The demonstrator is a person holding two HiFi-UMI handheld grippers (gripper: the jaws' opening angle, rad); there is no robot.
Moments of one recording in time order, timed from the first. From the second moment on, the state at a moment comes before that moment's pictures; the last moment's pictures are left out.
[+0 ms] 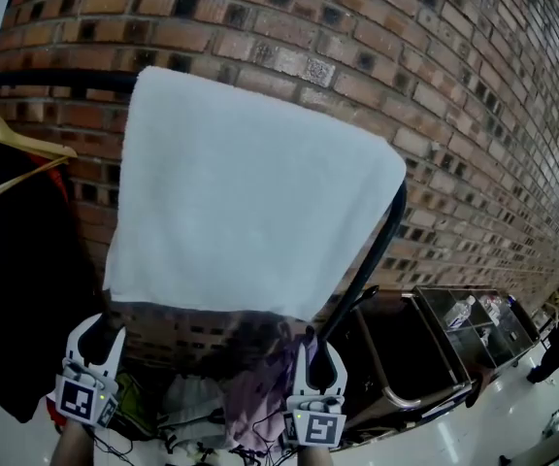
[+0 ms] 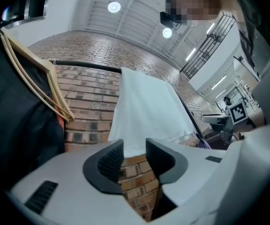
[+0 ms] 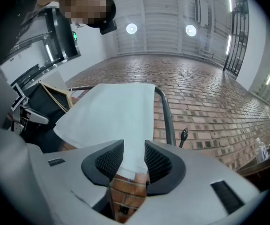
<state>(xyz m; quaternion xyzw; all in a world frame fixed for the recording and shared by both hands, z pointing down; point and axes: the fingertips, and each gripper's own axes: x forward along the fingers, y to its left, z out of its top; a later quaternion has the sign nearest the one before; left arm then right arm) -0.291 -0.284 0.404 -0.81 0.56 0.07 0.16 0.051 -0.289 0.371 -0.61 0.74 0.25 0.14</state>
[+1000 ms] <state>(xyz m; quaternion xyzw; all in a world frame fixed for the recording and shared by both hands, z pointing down) -0.245 -0.268 0.408 -0.83 0.53 0.12 0.11 -0.086 -0.253 0.381 -0.49 0.82 0.27 0.15</state>
